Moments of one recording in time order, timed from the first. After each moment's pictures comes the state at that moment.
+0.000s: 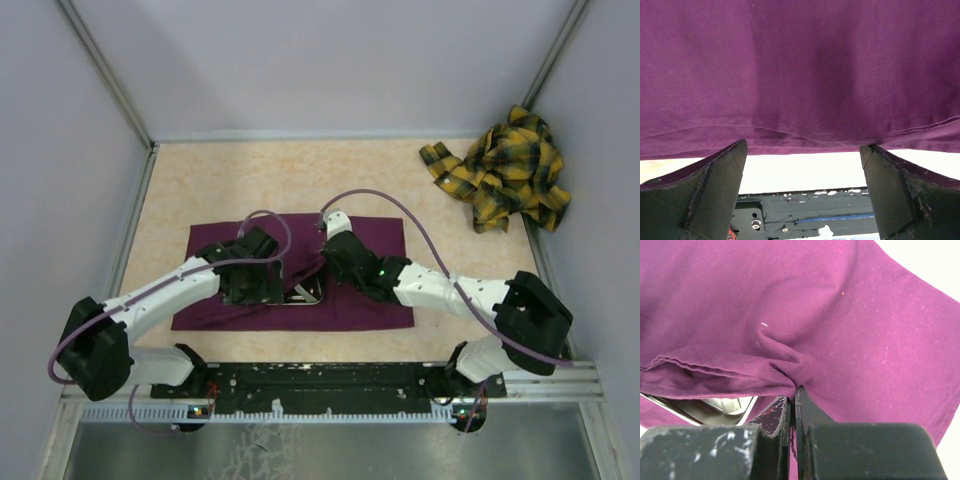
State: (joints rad) left arm -0.70 1.29 0.84 -0.81 -0.15 -0.70; right arm 0.98 1.41 0.86 -0.14 0.39 0.27
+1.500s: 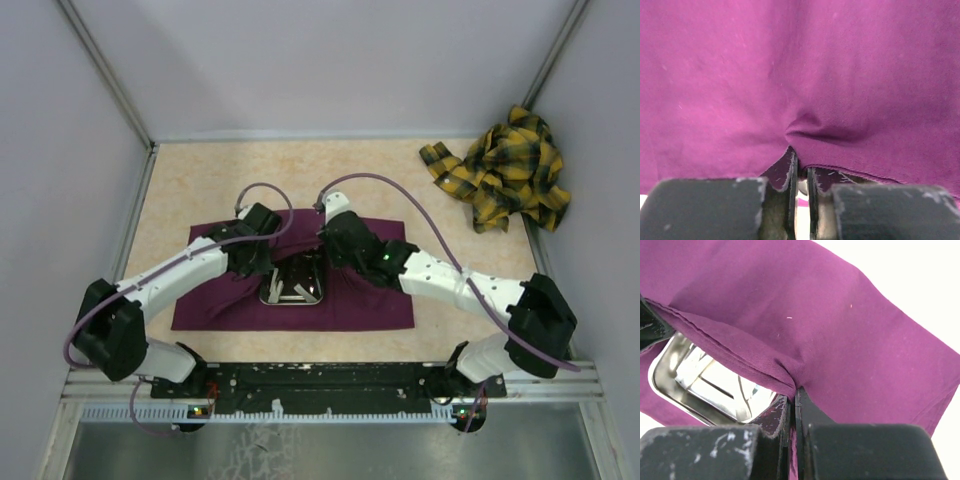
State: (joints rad) left arm -0.64 1.41 0.96 -0.71 -0.33 -0.71; right arm 0.94 1.38 1.00 -0.25 0.34 0.24
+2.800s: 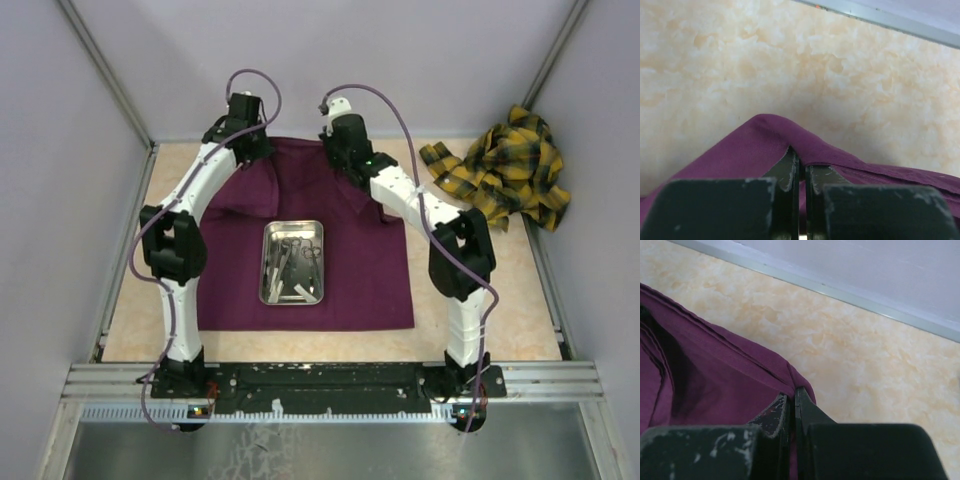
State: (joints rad) left arm -0.29 2.09 2.00 -0.60 -0.21 -0.47; right arm 0.57 1.97 1.75 -0.19 0.21 0.03
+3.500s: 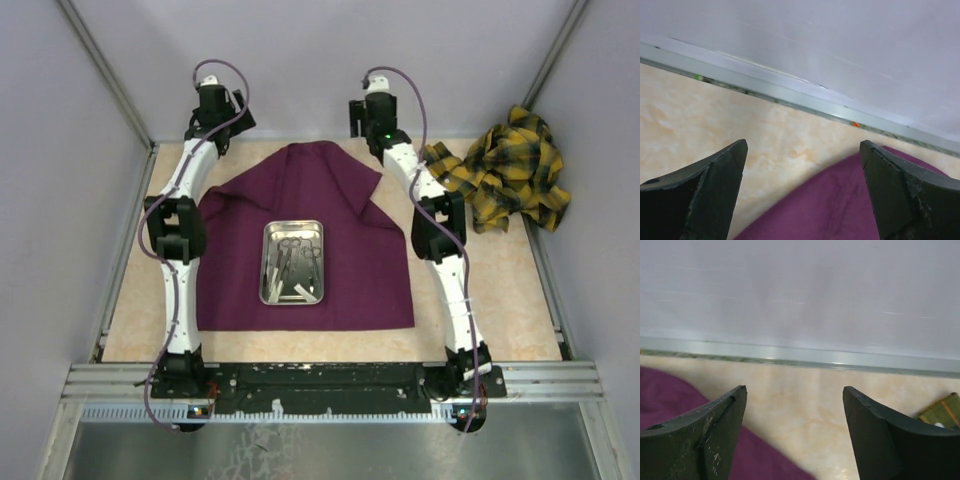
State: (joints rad) left arm -0.13 2.43 2.31 -0.32 -0.16 -0.39; right arm 0.35 2.52 2.37 -0.18 0.25 0.03
